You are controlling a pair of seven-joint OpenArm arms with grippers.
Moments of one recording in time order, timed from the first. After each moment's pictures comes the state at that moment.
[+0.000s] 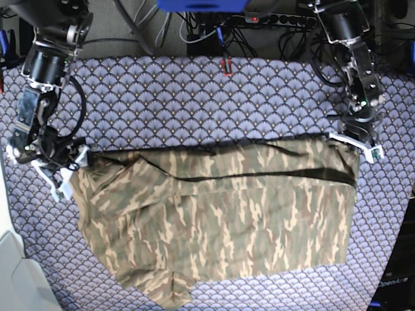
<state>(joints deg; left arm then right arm) 0.7 -7.7 -26.0 74.6 -7.1 -6.2 24.3 13.3 13.7 22.6 73.6 7.9 39.9 -57.4</state>
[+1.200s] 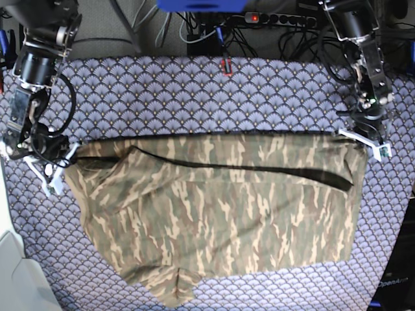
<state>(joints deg) 2.0 -11.2 -25.9 74.6 -7.3 -7.1 24.5 13.0 17.2 22.7 69.3 8.1 39.9 -55.2</state>
